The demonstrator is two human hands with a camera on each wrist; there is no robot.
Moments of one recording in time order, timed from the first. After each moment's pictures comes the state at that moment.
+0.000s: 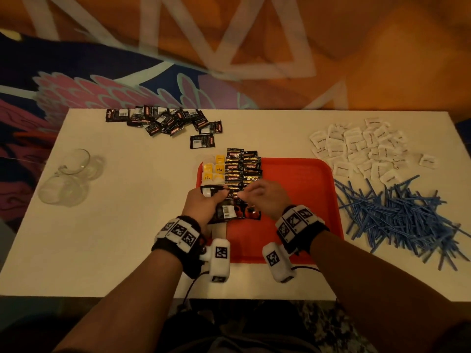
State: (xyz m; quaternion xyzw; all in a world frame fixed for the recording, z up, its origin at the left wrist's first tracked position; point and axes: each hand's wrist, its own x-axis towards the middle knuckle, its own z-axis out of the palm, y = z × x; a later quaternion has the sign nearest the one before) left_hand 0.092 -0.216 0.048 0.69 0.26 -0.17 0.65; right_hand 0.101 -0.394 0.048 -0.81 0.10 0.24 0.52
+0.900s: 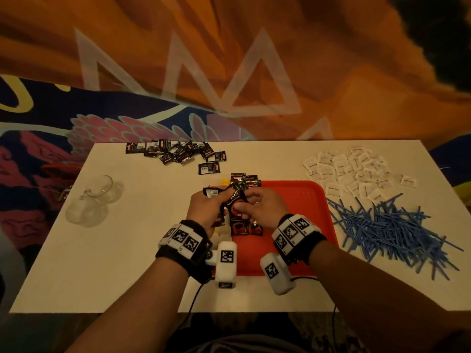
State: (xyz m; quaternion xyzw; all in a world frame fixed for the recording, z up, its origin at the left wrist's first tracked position) left_hand 0.078 -0.219 0.125 0.64 0.26 -0.11 0.71; right_hand 0.078 -0.370 0.116 -0.80 0.07 0.16 0.57
